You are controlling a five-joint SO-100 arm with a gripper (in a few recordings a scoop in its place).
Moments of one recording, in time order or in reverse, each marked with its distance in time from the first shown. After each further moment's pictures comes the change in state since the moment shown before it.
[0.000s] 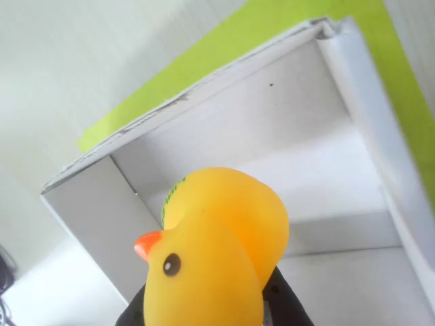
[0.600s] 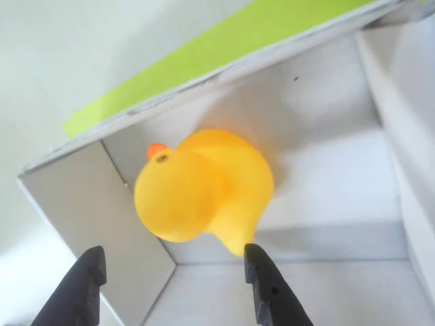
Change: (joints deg) arm -1.3 -1.6 -1.1 0.1 -4.8
